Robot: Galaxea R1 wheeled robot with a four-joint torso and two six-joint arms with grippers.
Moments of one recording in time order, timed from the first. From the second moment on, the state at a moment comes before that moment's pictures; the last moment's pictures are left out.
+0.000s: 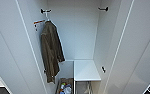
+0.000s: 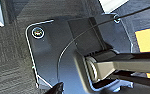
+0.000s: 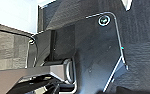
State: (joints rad) left arm 1.45 2.65 -2.22 0.05 -0.05 0.12; right arm -1.56 2.62 -2.21 -0.27 0.22 0.27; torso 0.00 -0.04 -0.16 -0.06
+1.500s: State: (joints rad) left arm 1.09 1.90 -1.83 -0.11 -0.22 -0.32; right arm -1.20 2.19 -2.18 -0.36 0.58 1.05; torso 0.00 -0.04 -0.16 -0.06
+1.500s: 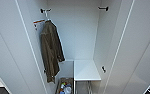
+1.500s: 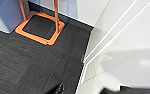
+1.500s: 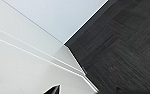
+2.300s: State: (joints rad) left arm 0.85 1.97 -1.91 -0.11 0.02 -0.45; right arm -0.85 2.17 -2.08 -0.61 0.59 1.52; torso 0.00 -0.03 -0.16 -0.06
